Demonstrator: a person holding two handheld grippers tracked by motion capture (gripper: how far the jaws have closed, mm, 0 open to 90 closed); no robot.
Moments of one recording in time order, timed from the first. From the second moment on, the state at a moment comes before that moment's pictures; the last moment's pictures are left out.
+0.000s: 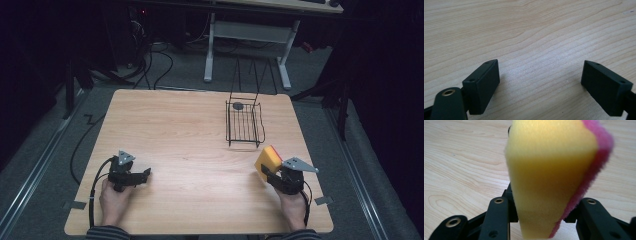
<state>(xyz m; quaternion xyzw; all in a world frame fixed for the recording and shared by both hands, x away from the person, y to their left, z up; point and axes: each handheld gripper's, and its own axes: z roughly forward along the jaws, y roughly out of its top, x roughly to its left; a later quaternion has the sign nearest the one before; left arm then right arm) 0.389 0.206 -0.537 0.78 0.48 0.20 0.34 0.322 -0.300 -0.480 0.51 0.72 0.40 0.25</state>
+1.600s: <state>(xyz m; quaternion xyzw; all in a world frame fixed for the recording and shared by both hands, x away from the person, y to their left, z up) 0.389 0.206 -0.537 0.78 0.48 0.20 0.34 0.369 -0.280 -0.412 0.47 0.73 0.42 0.27</state>
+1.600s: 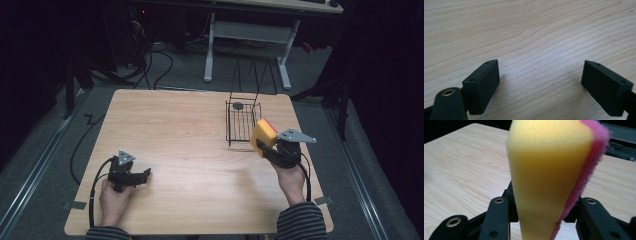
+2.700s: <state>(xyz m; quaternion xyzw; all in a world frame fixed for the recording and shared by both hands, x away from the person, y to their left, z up) 0.389 0.206 -0.538 0.78 0.48 0.20 0.34 0.440 -0.258 -0.410 0.50 0.72 0.41 0.26</state>
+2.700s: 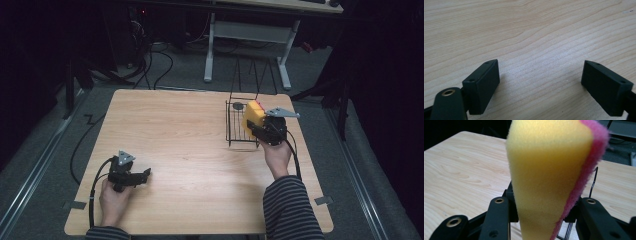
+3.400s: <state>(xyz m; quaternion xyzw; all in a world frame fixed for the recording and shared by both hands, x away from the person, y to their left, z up) 0.389 0.206 -0.537 0.78 0.48 0.20 0.34 0.477 -0.250 -0.444 0.52 0.72 0.37 0.27</state>
